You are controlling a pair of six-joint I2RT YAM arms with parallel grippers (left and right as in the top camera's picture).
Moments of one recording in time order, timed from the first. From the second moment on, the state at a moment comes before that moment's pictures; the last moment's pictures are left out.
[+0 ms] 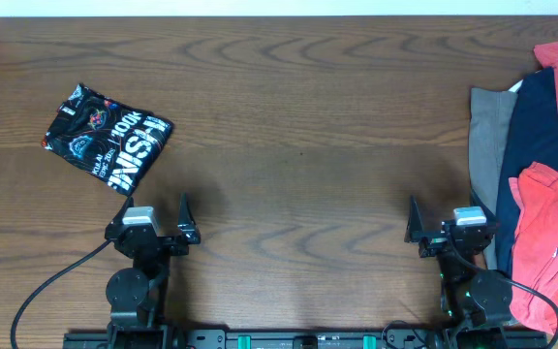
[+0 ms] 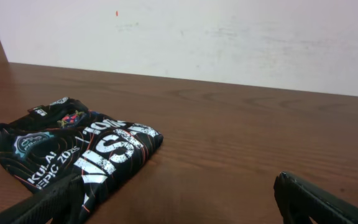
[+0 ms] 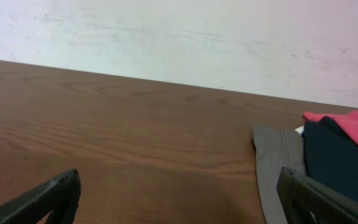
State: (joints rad) left arm -0.02 0.02 0.02 -0.11 -0.03 -0.11; right arm 0.12 0.01 0.01 -0.07 0.05 -0.08
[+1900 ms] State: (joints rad) left arm -0.02 0.92 0.76 -0.68 -0.03 -0.15; right arm -0.30 1.39 0.91 -0.71 0.36 0.27
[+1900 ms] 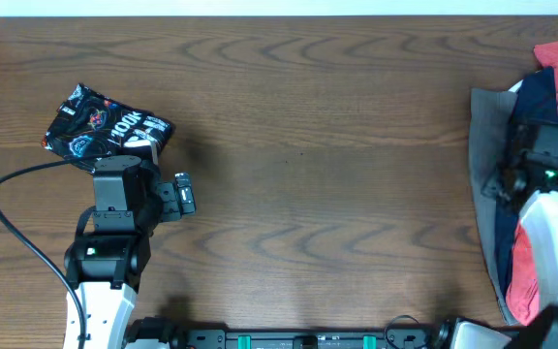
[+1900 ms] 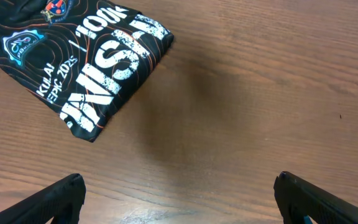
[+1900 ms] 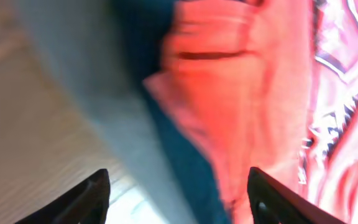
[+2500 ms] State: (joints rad) left arm -0.02 0.92 0.76 -0.68 -0.03 -0.15; right arm -0.44 1.55 0.91 -0.71 0.37 0.31
